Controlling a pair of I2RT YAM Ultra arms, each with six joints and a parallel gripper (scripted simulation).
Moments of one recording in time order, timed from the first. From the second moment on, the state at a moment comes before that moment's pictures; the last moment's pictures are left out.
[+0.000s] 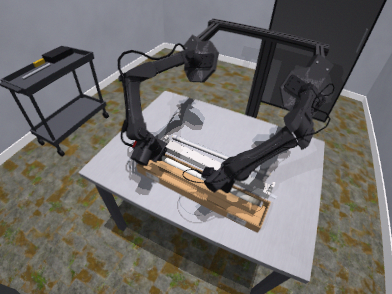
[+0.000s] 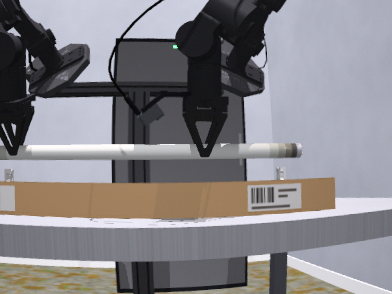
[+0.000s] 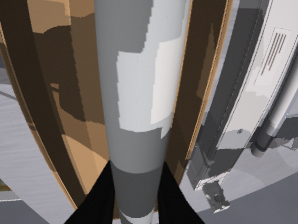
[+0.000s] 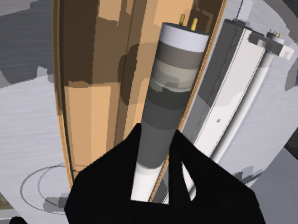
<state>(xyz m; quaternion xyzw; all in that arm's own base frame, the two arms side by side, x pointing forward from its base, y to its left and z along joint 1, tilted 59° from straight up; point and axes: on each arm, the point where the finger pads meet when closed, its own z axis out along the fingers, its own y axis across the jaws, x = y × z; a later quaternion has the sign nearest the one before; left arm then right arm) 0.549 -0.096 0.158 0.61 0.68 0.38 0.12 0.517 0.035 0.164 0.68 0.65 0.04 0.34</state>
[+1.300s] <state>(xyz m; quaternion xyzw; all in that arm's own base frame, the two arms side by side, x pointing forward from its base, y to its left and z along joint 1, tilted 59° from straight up) 0.552 -0.094 0.157 0.61 0.68 0.38 0.12 0.520 0.034 0.162 0.68 0.65 0.04 0.34</state>
